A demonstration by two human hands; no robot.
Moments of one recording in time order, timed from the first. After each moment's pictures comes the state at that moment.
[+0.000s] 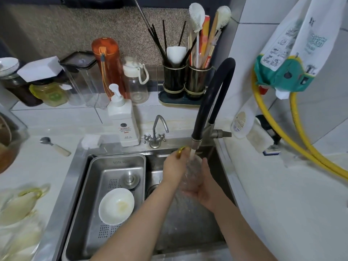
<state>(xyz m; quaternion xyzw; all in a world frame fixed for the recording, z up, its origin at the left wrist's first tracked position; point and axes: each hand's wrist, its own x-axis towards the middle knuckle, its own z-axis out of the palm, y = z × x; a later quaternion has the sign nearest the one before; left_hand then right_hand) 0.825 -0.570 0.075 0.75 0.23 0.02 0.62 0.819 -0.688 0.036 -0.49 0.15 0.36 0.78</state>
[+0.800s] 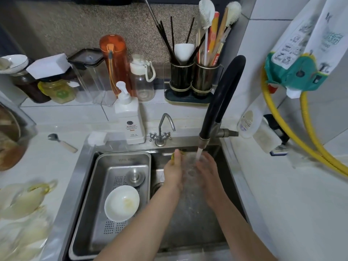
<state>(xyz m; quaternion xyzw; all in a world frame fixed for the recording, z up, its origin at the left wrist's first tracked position) 0.814 -0.563 0.052 0.52 0.38 0.01 0.77 0.811 -0.669 0.055 -0.62 0.02 0.18 0.76</state>
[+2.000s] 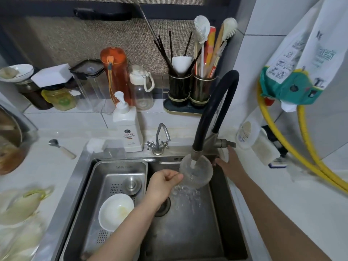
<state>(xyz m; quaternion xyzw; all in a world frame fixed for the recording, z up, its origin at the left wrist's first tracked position) 0.785 -0.539 0.069 0.70 0.21 -0.01 0.68 0.913 -0.740 0.058 -0.87 -0.03 0.10 0.48</state>
